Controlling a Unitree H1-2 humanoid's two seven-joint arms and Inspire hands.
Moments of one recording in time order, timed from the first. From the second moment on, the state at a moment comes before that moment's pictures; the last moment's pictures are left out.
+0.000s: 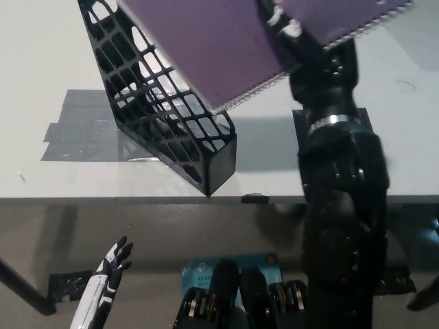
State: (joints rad) left_arm 0.06 0.19 -0.04 0.21 0.10 -0.43 -0.04; right_arm -0.76 0.33 -0.19 -0.13 0.43 0.38 -0.26
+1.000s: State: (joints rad) left_arm 0.06 0.20 -0.05 0.21 0.13 -0.43 -0.04; right_arm -0.78 0.33 -0.12 -0.03 0.34 0.17 -0.42
